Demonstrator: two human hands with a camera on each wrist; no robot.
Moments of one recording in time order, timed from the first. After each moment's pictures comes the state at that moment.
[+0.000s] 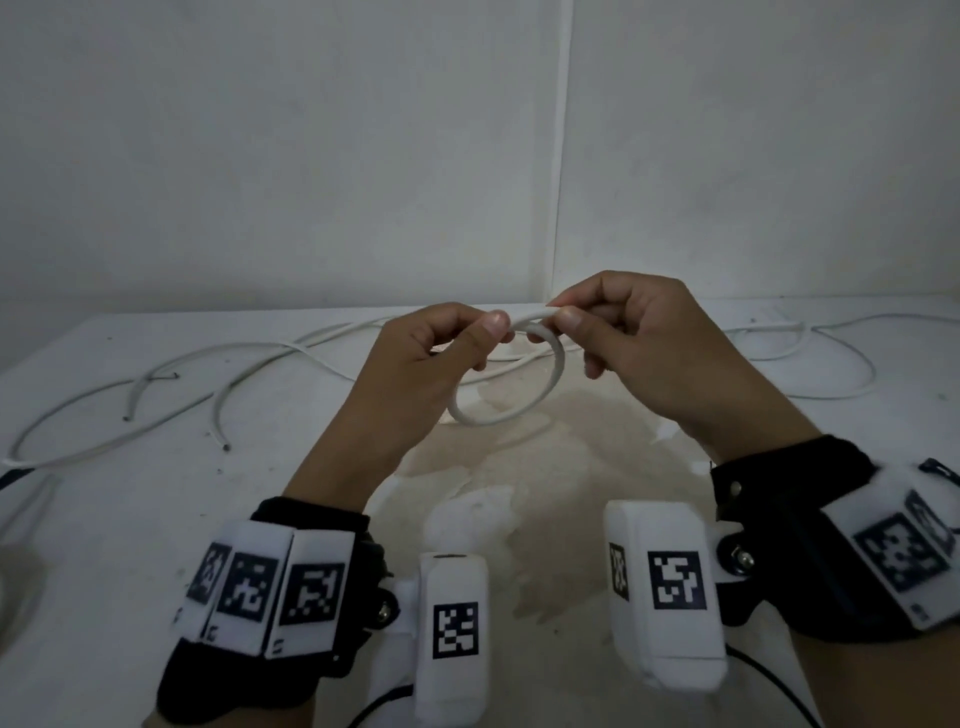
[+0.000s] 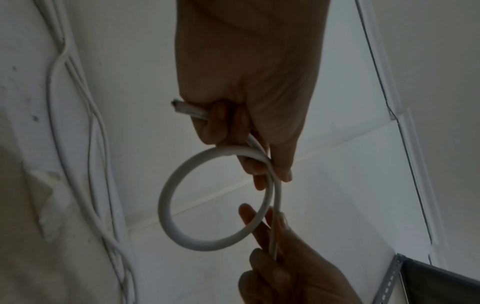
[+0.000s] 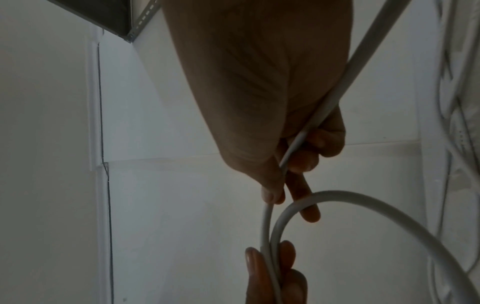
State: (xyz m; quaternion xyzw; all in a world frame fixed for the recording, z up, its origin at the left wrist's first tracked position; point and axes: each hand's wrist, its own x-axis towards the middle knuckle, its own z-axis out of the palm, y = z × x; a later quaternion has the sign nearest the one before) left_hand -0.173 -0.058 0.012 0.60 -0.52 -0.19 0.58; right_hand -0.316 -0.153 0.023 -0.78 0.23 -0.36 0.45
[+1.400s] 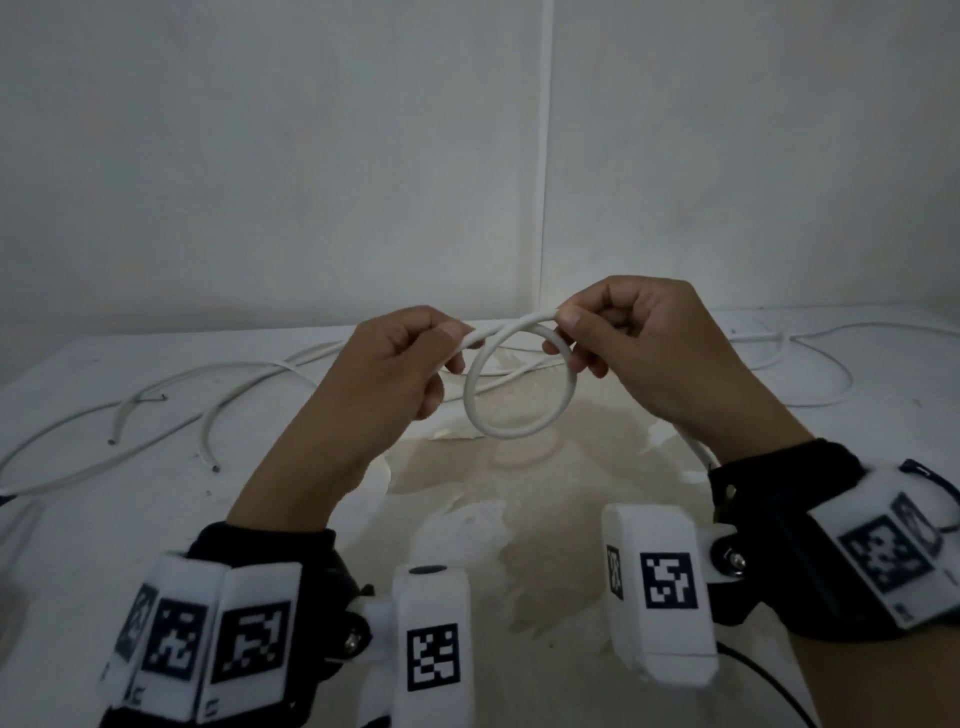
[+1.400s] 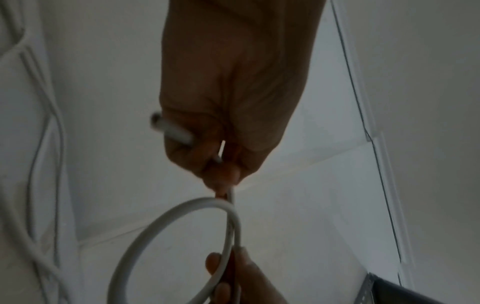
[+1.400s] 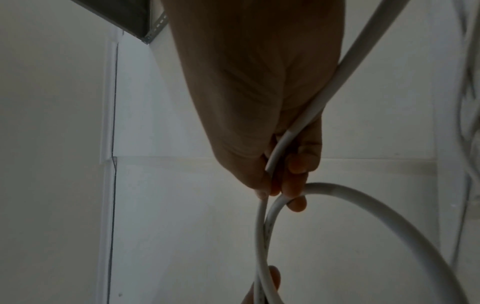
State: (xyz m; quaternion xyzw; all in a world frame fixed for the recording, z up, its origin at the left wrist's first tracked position) left_hand -0.170 -0.047 0.030 0.63 -0.50 -0.21 0.55; right_hand -0.322 -0.153 0.028 -0.77 0.23 -0.41 0.43
